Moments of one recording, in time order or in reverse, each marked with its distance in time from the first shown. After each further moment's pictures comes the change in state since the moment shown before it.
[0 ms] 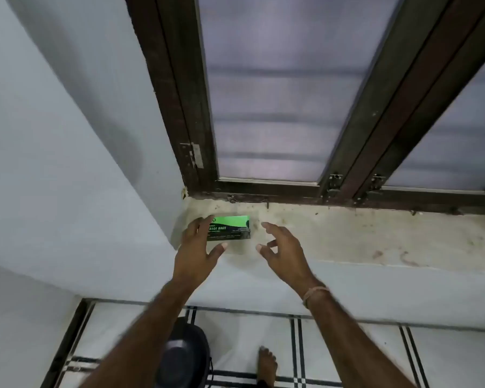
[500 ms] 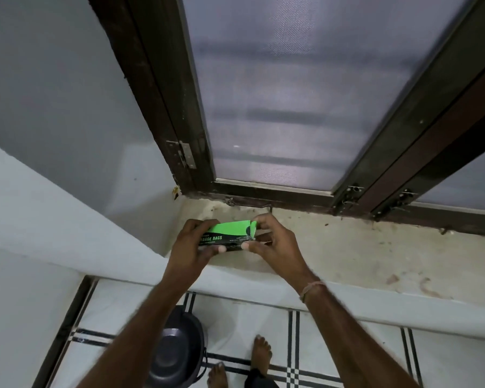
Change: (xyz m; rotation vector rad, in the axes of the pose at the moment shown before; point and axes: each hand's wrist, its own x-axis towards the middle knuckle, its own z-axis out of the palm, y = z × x) left_hand 0.040 -0.003 0.008 -0.229 -0.048 -0.020; right_hand 0.066 0.007 -0.003 0.371 -0.168 0.056
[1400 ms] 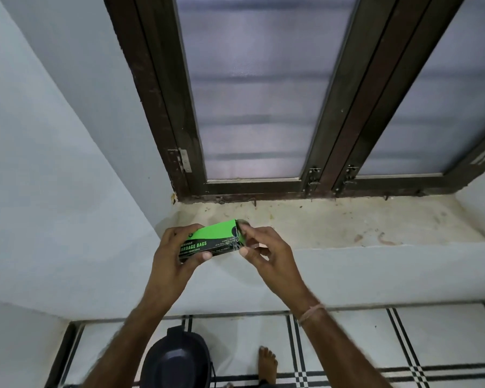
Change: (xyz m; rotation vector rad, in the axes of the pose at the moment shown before) left_hand -0.092 0.034 -0.068 -0.162 0.075 0.241; right_hand -0.127 -0.050 0.041 0.057 0.222 -0.249
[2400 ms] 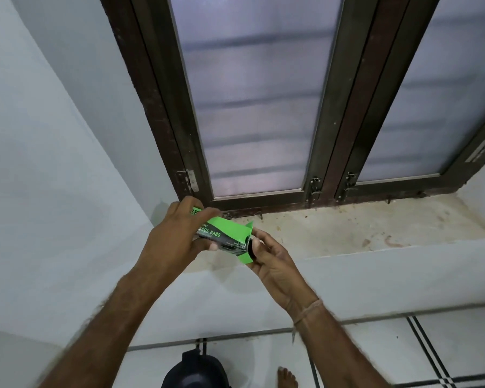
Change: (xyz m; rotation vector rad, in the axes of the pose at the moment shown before) left_hand 0.060 0.084 -0.051 0.684 -0.245 0.230; right_hand 0.016 -0.008 0.027 0.948 0.072 0.360
